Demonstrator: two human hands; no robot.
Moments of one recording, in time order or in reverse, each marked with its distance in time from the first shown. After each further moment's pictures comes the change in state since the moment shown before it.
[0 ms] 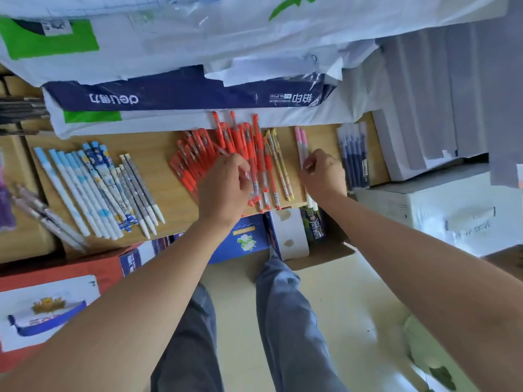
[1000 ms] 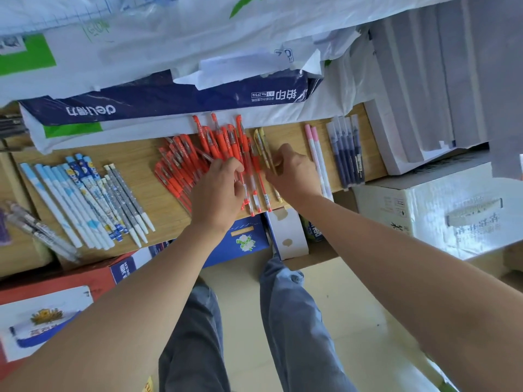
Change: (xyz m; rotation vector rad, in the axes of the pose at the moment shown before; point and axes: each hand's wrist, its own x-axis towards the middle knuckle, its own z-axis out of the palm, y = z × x) left_hand 0.008 0.008 0.017 0.201 -0.054 0.044; right_hand -0.001 -0.015 0.015 0.075 -0.041 -0.230
